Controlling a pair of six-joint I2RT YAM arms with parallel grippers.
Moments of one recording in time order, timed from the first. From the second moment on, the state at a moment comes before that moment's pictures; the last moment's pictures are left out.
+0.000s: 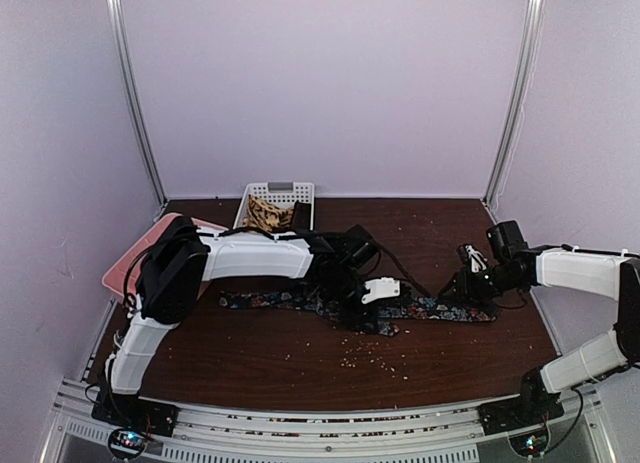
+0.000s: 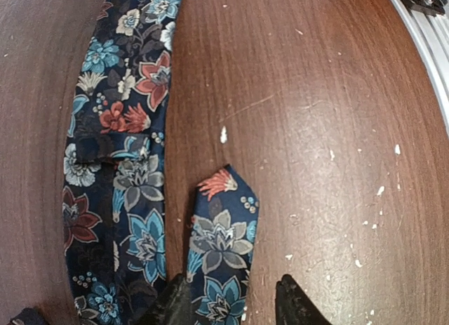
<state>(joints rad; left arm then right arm) -1.03 2.33 1.86 -0.60 0.39 0.58 0.18 1.31 0.66 -0.37 -0.51 0.39</state>
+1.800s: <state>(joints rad) -1.05 2.54 2.25 -0.78 0.10 0.52 0.17 1.35 0.63 -0.29 -0.54 0.44</state>
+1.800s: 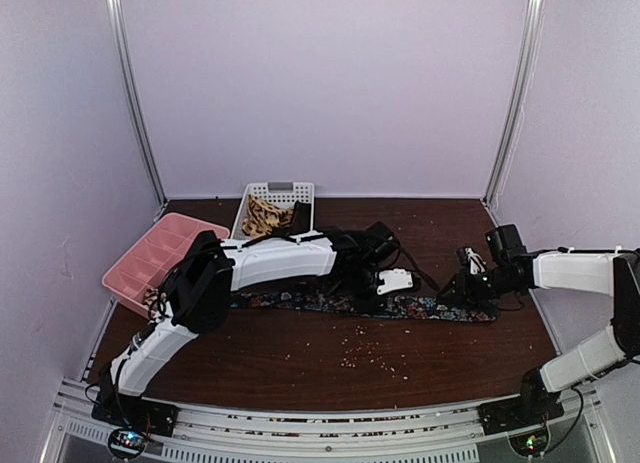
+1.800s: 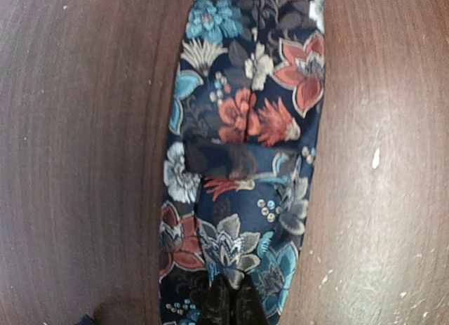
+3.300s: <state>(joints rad) -1.05 2.59 2.29 -0.64 0.23 0.41 0.26 1.64 0.67 -0.02 -0.65 0.63</state>
